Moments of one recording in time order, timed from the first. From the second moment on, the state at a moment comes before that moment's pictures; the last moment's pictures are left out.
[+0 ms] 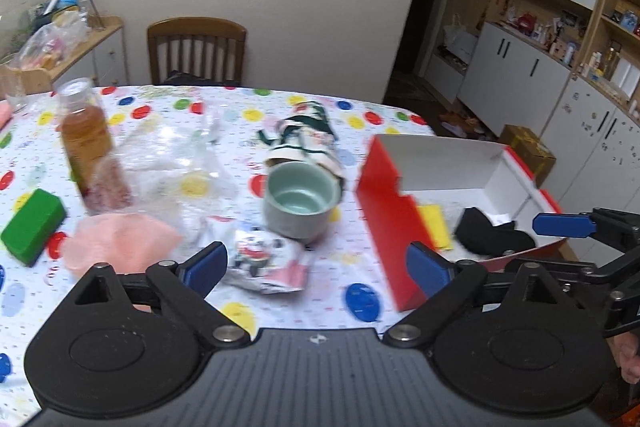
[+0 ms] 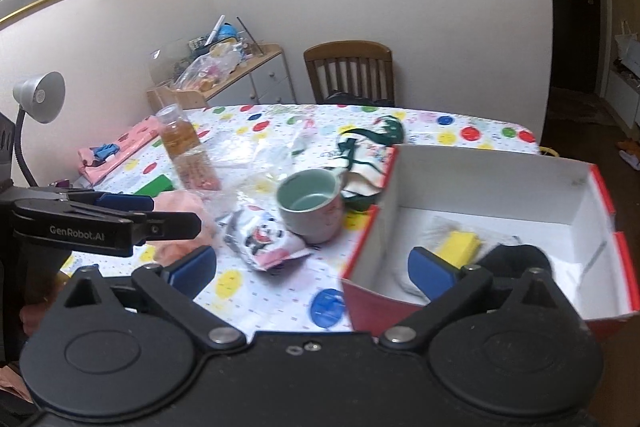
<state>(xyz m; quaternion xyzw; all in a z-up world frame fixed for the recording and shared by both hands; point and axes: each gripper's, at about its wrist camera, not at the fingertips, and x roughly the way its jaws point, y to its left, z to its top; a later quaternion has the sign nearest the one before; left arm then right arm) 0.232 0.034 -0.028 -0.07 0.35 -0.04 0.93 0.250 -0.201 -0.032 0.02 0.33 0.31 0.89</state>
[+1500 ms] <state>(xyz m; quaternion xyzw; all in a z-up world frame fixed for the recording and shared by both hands) 0.294 0.194 -0.143 -0.09 0.45 0.00 0.89 0.349 -0.013 -0.154 -0.02 0.48 0.24 0.84</state>
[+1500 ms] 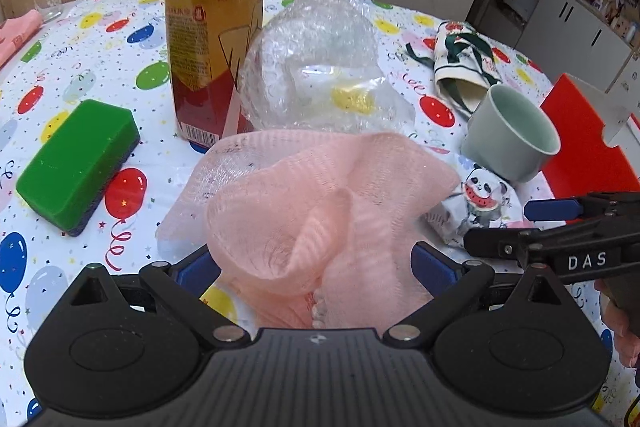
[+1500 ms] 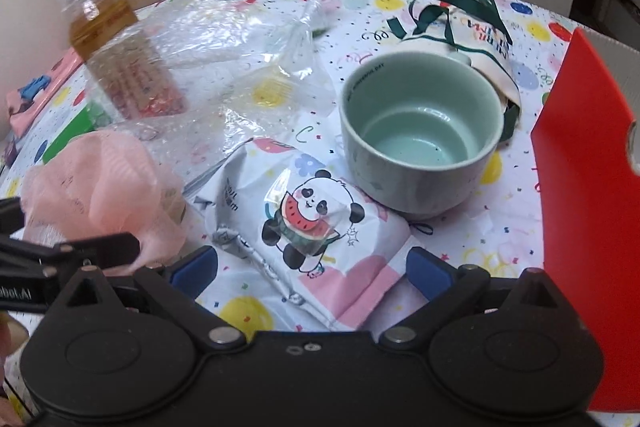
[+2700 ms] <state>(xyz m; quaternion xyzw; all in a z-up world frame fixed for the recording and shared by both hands) 0.279 0.201 -0.136 -0.11 0.46 0.00 0.88 0.313 -0.010 -0.136 -0.04 0.44 0.22 0.87</state>
